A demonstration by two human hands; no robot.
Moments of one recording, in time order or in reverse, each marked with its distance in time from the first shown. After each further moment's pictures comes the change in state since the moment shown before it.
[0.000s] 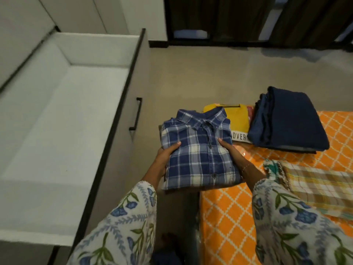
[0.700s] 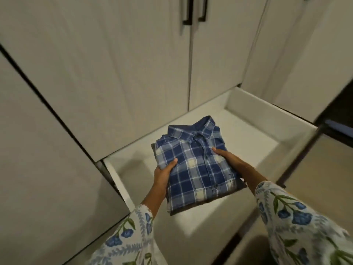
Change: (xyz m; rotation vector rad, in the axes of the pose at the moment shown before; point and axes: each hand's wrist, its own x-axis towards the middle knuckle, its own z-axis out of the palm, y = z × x) left_hand -0.129 0.120 -0.364 -0.579 0.734 0.417; right_hand 0.064 -0.094 0.518 -0.793 -0.712 -0.019
